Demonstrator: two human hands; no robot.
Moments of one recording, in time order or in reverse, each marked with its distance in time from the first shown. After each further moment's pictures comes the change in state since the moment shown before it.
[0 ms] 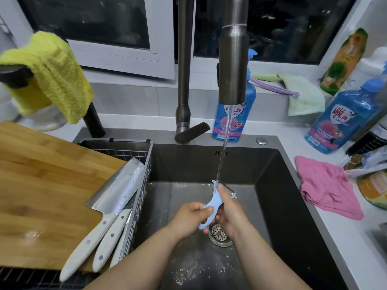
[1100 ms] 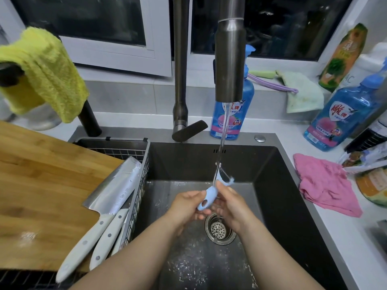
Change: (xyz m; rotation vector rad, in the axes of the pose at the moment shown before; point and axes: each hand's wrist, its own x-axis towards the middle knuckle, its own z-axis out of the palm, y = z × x) left_hand 0.016 0.011 -0.001 -0.295 0.048 -0.052; right_hand -0.005 -0.017 -0.006 -0.004 -0.176 -0.061
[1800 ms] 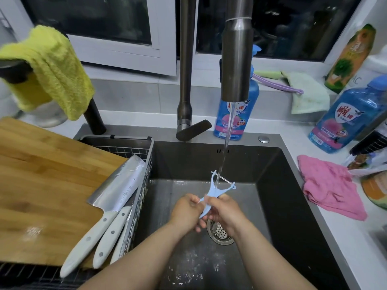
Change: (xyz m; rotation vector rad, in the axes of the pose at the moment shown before) left_hand -0.003 -0.012 -0.002 0.311 0.145 0.052; right_hand 0.003 0.018 0.009 -0.295 -0.036 0.027
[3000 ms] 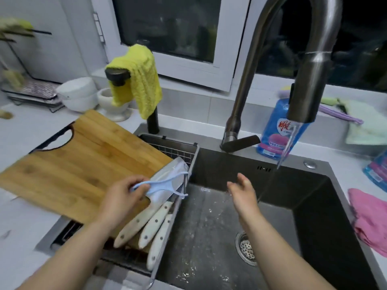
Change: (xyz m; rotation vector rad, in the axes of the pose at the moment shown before) left_hand -0.078 -0.018 -0.182 0.218 0.564 0.273; right_hand -0.003 -0.045 0.063 -0.189 0.160 -0.228
